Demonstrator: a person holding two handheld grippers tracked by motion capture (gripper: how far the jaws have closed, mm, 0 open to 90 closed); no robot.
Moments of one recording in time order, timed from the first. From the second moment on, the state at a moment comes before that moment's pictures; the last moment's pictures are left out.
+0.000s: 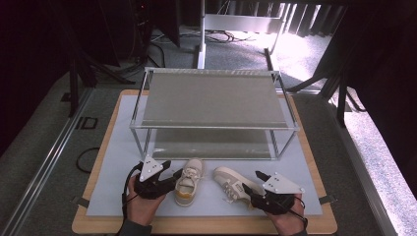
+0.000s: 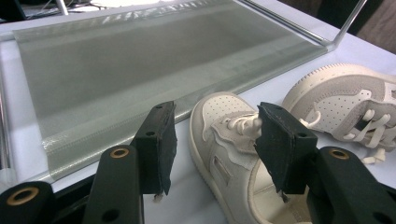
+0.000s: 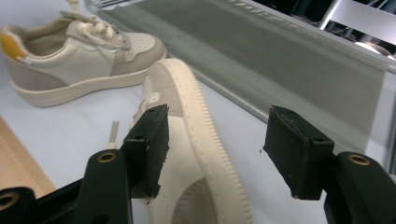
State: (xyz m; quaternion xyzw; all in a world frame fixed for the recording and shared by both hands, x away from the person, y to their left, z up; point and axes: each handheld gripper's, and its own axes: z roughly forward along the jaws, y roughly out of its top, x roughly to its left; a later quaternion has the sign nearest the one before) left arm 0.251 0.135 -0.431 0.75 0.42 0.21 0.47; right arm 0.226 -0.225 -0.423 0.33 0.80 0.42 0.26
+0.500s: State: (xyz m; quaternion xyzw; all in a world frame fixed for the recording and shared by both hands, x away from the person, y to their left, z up) left arm 0.250 0.133 -0.433 0.75 0.42 0.21 0.47; right arm 0.217 -0.214 -0.429 0.29 0.83 0.41 0.25
